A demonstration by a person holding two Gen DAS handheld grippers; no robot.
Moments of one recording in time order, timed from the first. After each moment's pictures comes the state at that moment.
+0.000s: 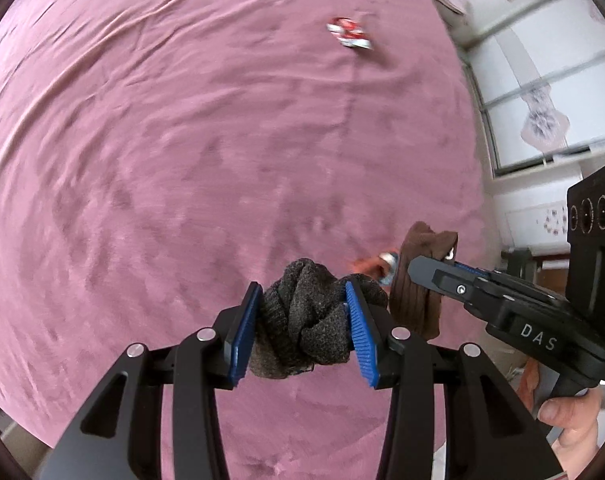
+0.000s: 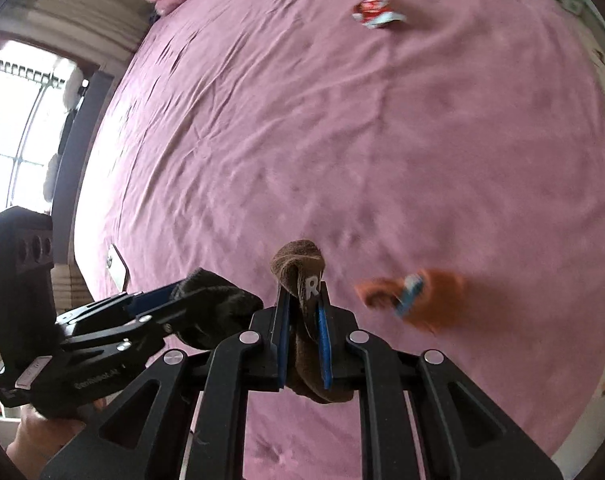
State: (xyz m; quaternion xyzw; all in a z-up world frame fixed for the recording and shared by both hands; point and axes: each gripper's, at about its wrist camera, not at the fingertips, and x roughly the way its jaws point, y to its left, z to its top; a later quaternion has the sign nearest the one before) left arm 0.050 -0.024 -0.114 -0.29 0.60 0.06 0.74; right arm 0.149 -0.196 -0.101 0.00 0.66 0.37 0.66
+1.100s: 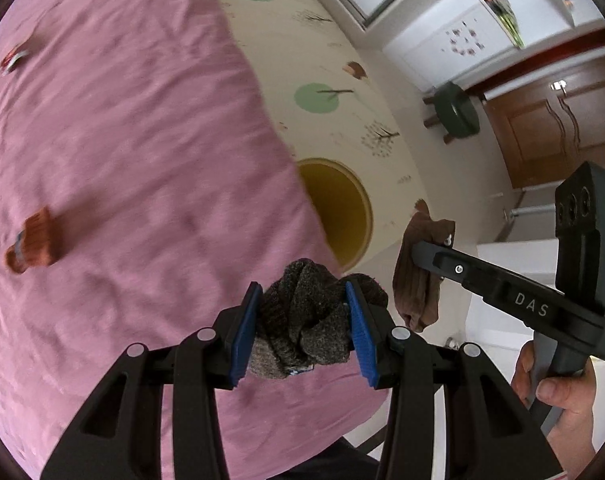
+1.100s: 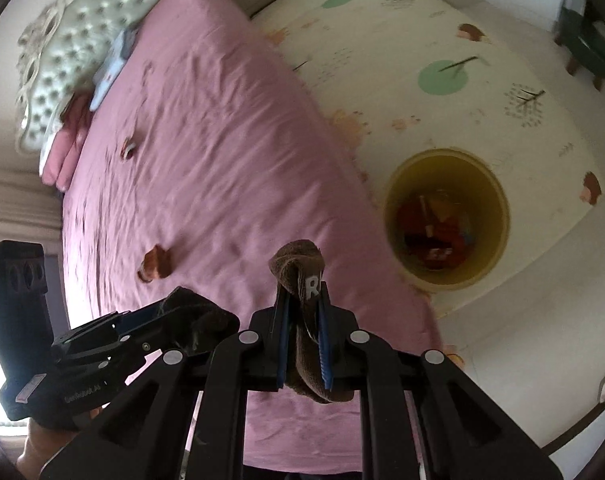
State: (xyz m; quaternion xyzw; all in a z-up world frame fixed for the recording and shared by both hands) left arm 0.119 -0.395 -0.116 -0.11 0.67 -0.17 0.72; right arm 0.116 -0.605 -0.108 0.21 0.64 0.12 0.73
